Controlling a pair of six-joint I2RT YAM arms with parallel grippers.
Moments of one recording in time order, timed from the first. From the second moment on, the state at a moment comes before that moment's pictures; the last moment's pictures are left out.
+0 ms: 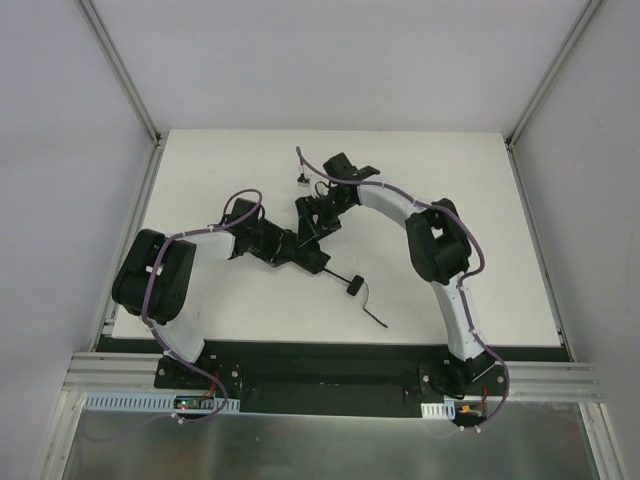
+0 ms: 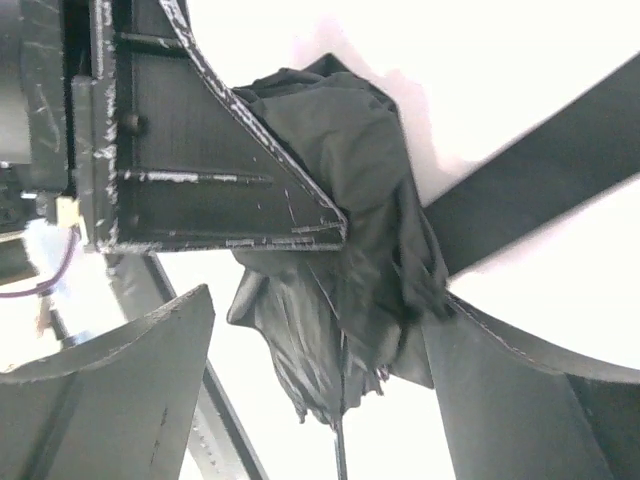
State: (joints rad) left arm -0.31 1.69 0.79 -0.10 0.32 -1.41; right arm 0.61 2.31 1.86 -0.73 -0.82 0.06
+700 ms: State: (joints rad) left arm -0.31 1.73 0.95 -0.47 0.35 -1.40; right arm 0.96 2.00 1.45 -0.39 -0.10 -0.23
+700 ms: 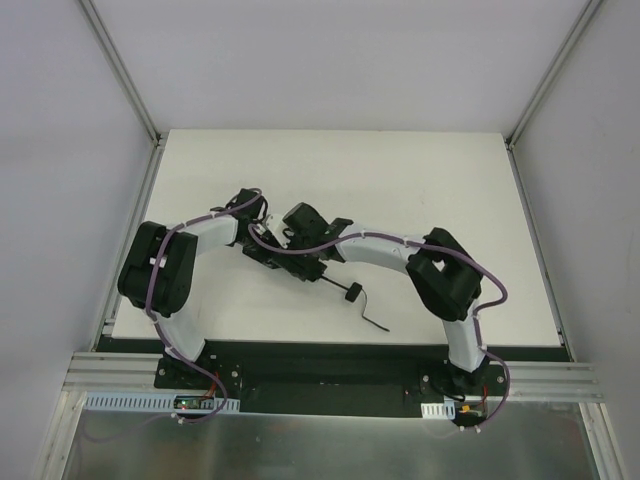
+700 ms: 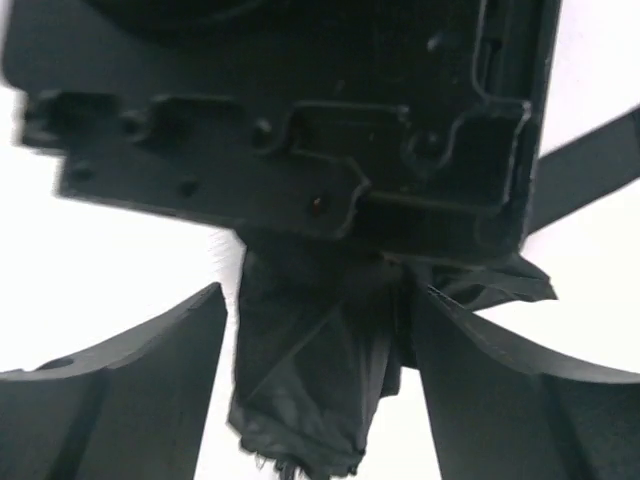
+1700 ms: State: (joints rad) left arm -0.33 1.71 0.93 -0.48 0.33 -1.26; right arm 0.69 2.18 1.47 -0.31 -0.88 0.11
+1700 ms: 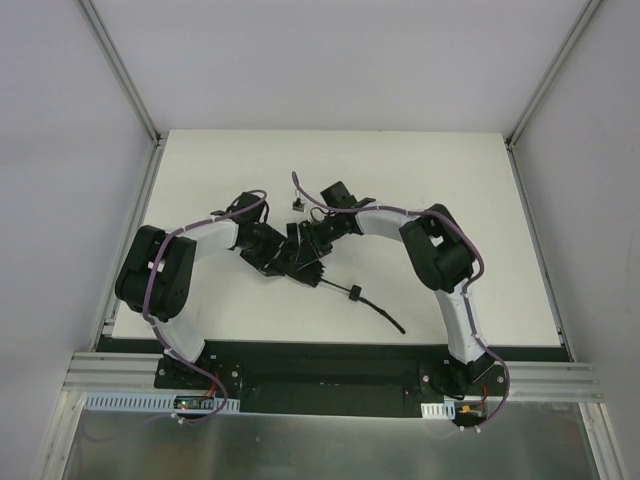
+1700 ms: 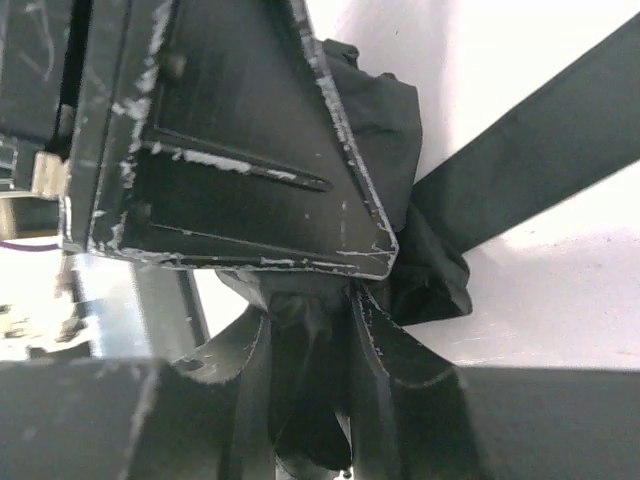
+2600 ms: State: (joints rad) left arm -0.36 1.79 1.02 -0.66 0.33 -1.42; right arm 0.95 1.90 1.42 -0.45 -0.18 -0.06
